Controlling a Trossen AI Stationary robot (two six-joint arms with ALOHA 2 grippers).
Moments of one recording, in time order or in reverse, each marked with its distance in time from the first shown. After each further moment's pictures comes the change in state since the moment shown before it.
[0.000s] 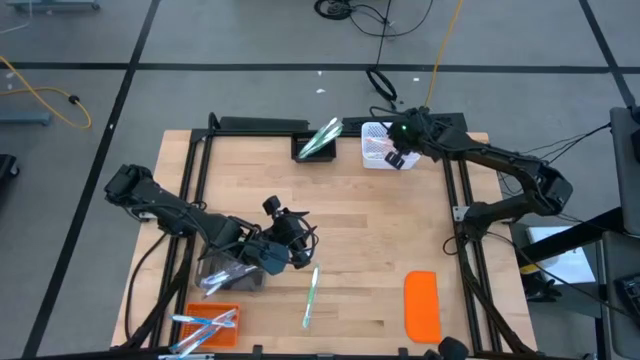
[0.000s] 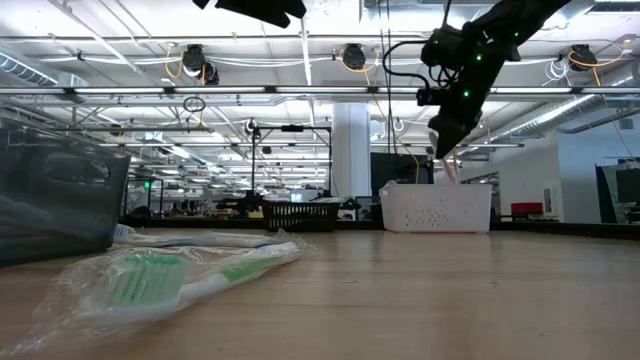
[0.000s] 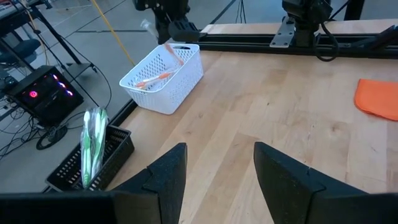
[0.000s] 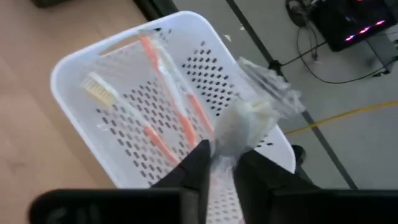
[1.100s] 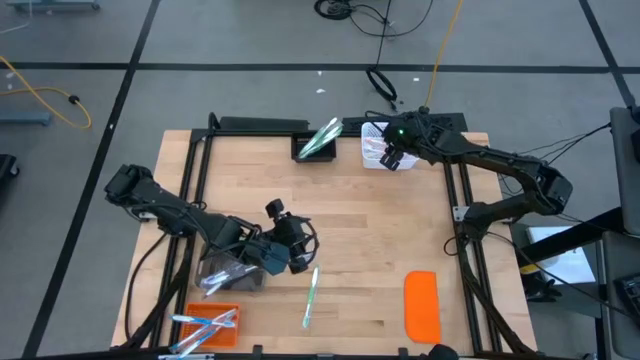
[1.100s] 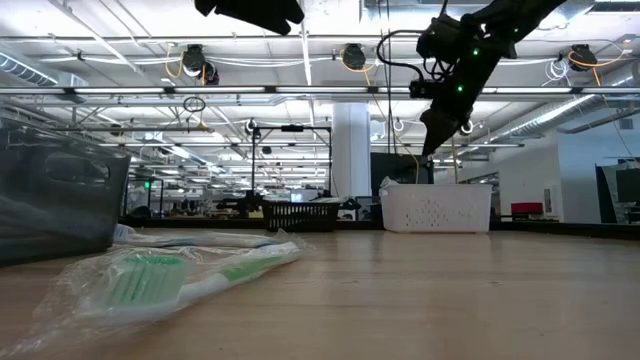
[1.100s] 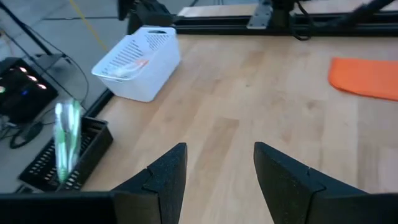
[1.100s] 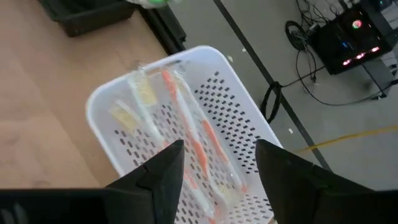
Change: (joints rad) left arm 0.000 0.000 0.000 -0.036 0.112 -0.003; right arm 0.067 -0.001 0.000 0.060 0.015 -0.004
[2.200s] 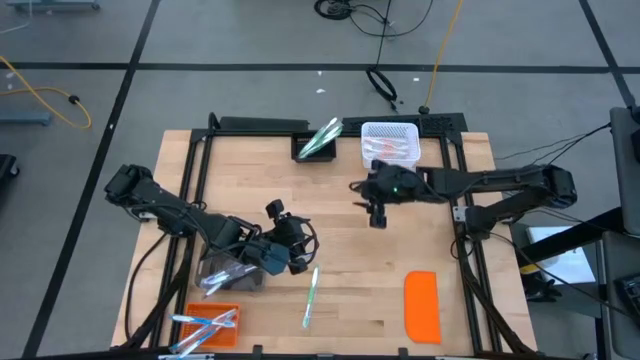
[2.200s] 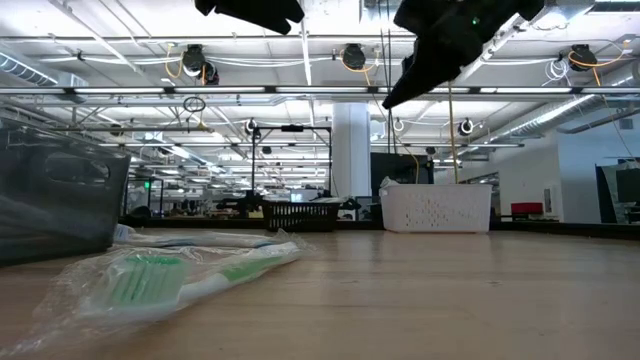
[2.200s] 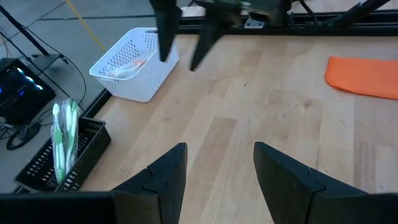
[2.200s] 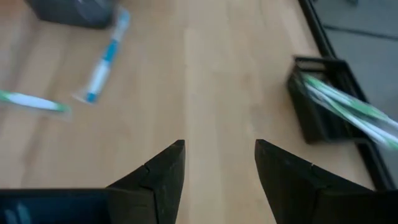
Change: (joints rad) left arm 0.000 0.000 0.000 0.000 0.009 0.005; right arm 0.535 -0.050 -0.018 0.104 -0.236 0.087
